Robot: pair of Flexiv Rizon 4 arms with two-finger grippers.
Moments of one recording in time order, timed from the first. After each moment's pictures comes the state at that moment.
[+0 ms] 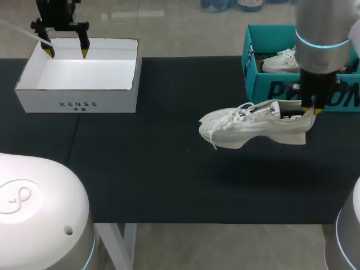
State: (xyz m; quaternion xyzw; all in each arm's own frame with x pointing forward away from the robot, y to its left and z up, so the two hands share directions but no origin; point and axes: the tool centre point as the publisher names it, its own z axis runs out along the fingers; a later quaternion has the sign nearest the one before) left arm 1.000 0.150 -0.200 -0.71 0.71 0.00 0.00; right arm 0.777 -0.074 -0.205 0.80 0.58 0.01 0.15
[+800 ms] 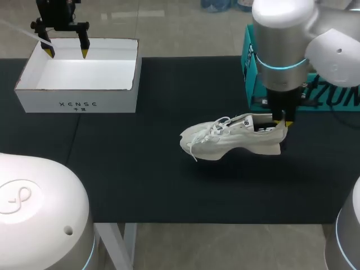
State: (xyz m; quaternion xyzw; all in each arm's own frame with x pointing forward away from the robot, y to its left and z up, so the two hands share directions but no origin) left arm 1.000 0.150 -0.200 -0.71 0.71 0.00 0.00; right arm 0.791 -0.023 -0.260 0.80 0.58 -0.01 0.16
